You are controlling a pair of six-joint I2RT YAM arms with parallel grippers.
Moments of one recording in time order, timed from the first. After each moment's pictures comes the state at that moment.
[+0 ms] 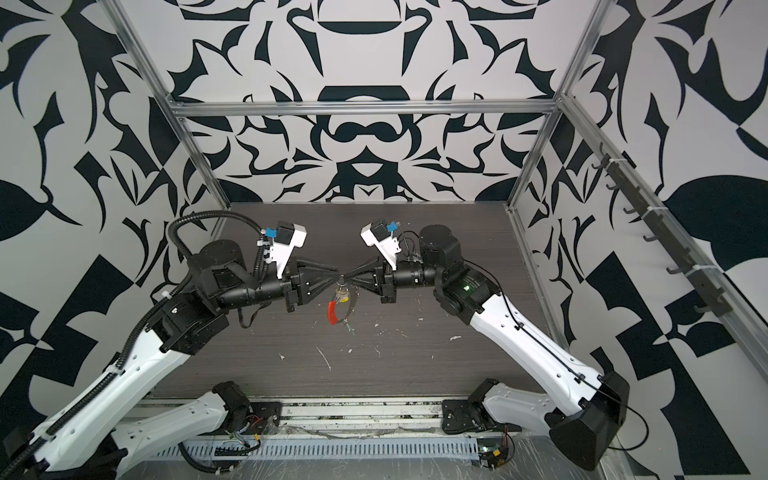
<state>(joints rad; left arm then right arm) -0.74 0.95 1.15 -0.39 0.58 -0.31 0.66 1.15 1.14 -0.19 -0.91 0.28</state>
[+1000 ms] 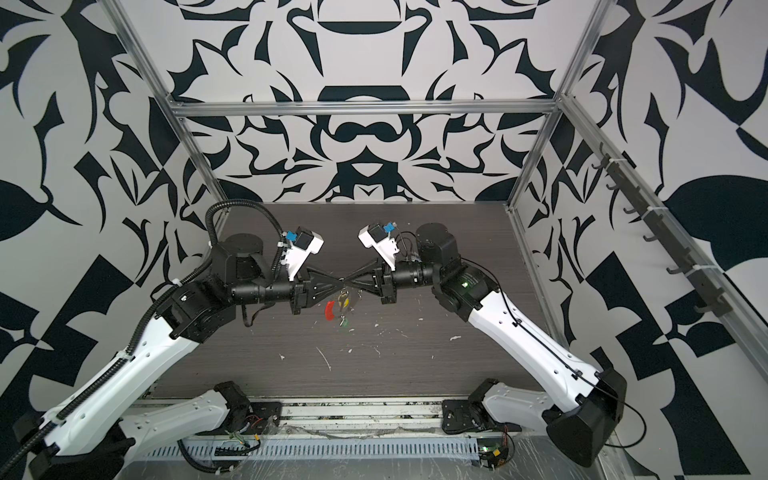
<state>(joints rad) -0.74 1.02 1.21 -0.59 0.57 -0.22 0.66 1.17 1.16 -0.25 -0.93 0.25</state>
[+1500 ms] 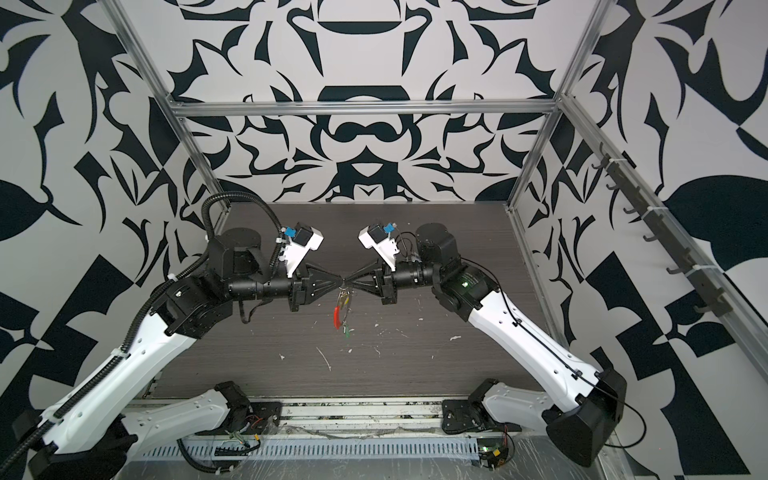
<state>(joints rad) -0.74 1.04 1.27 -0.65 0.57 -0.18 0.65 1.17 1.16 -0.26 -0.93 0.23</state>
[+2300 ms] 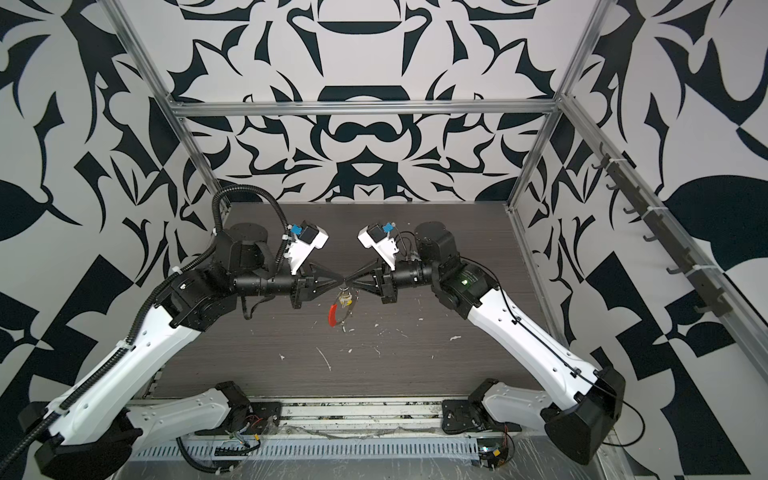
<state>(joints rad) -0.74 1.09 1.33 -0.70 0.57 -0.16 0.65 1.18 1.18 -0.31 -0.93 0.22</state>
